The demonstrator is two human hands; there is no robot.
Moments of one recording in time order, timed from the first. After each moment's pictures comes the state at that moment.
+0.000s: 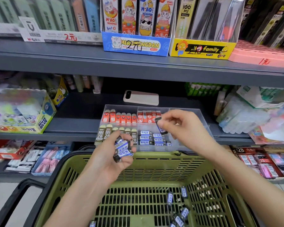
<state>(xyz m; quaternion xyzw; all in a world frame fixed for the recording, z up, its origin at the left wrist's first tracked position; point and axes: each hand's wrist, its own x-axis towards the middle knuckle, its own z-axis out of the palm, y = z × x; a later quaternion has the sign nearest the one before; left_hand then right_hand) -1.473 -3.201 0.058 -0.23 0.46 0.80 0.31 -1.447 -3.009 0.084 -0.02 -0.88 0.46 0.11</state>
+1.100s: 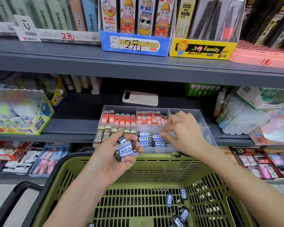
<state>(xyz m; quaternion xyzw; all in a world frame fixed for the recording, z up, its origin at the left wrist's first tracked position) -1.474 -3.199 0.063 -0.18 0.40 0.82 0.36 -1.460 -2.991 0.051 0.06 -0.99 0.03 0.10</state>
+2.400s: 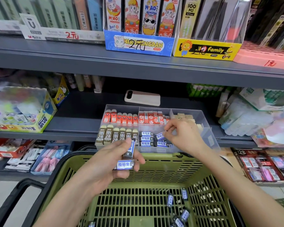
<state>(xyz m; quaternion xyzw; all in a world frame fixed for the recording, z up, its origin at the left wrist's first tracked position) -1.464 -3.219 0.061 -0.03 0.59 0.71 0.38 -1.472 -2.987 0.030 -0.08 -0.97 0.19 0.12</state>
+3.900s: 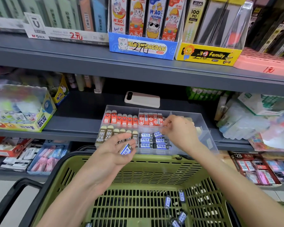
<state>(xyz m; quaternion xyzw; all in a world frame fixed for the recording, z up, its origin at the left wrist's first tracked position) -1.462 -3.221 0.058 -0.04 0.54 0.79 0.31 -1.487 -3.002 0.042 -0.15 -0.97 0.15 0.08</state>
